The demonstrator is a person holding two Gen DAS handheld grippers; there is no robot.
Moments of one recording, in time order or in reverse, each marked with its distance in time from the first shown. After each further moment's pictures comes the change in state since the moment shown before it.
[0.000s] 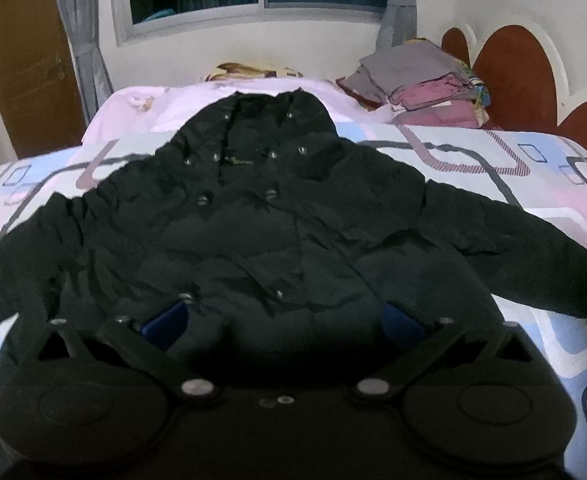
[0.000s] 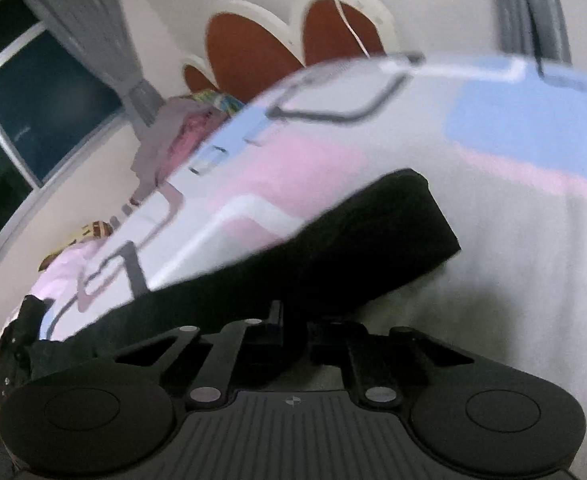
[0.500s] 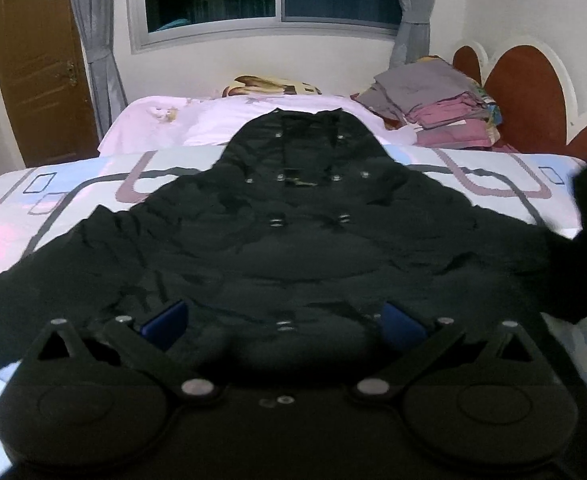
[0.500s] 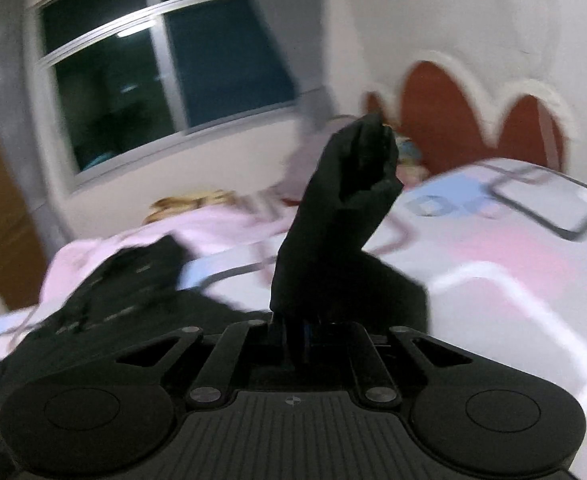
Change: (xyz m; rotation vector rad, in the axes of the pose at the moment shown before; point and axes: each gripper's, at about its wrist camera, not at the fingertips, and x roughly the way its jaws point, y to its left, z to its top) left arm -0.003 0.085 0.009 -0.016 -0.035 -0.001; right arm -0.025 0.229 -0.080 -0.461 -0.040 0.324
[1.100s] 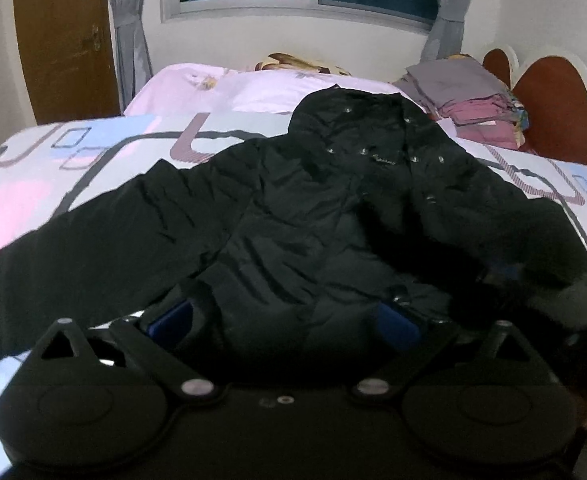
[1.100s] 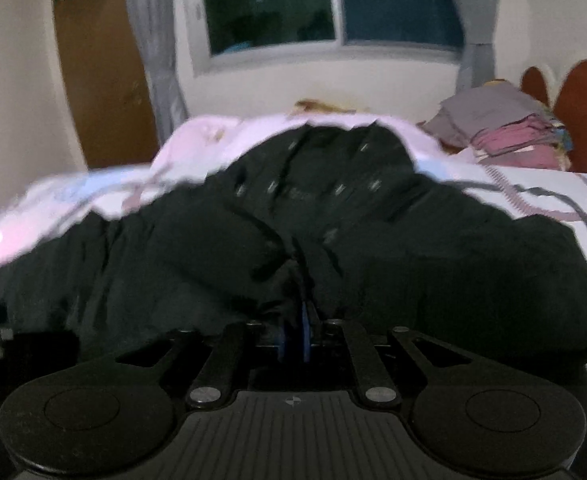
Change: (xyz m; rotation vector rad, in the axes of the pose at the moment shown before) left arm 0.024 0.087 -0.019 -0.090 0.051 -0.003; right arm 0.085 0.204 -0.099 -0.310 0.232 0.191
